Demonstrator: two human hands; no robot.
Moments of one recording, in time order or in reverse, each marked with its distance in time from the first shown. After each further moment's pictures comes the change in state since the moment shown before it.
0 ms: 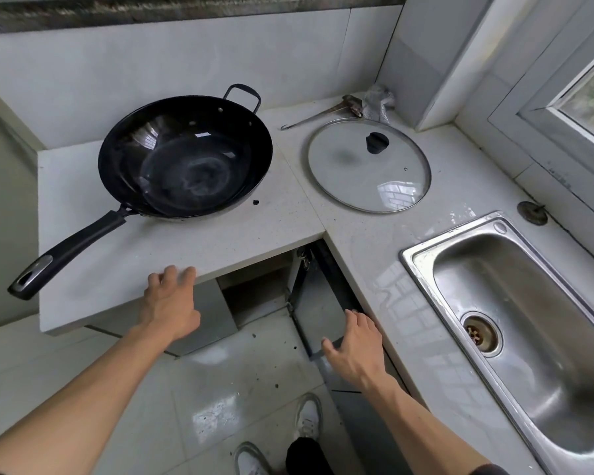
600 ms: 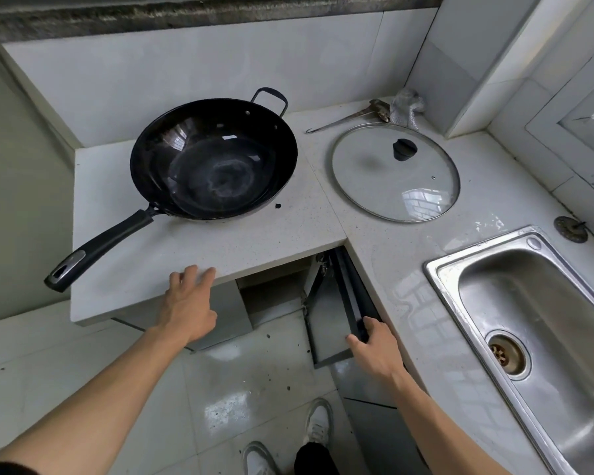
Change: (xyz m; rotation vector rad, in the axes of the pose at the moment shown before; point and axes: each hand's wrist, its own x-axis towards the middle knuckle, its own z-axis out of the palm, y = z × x) left_hand -0.003 -0.003 -0.002 -0.085 -0.005 -0.004; right_hand 0.019 0.000 -0.014 0.452 -0.179 0.142
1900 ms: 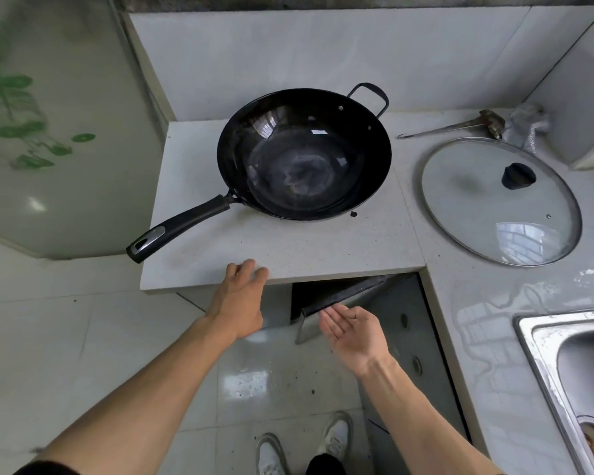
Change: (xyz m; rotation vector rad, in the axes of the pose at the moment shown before) left_hand -0.003 -0.014 -0.011 -0.097 -0.003 -0.011; right_hand 0.047 -0.117 0.078 1.426 -0.450 0.521
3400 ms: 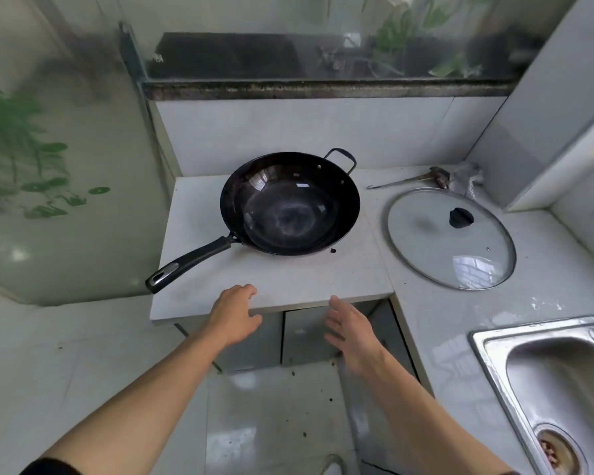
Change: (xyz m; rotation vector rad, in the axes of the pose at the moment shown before) left_hand -0.021 0.005 -0.049 -0.315 0.054 -0.076; right_hand -0.078 -0.029 0.036 -0.728 -0.050 -0.352
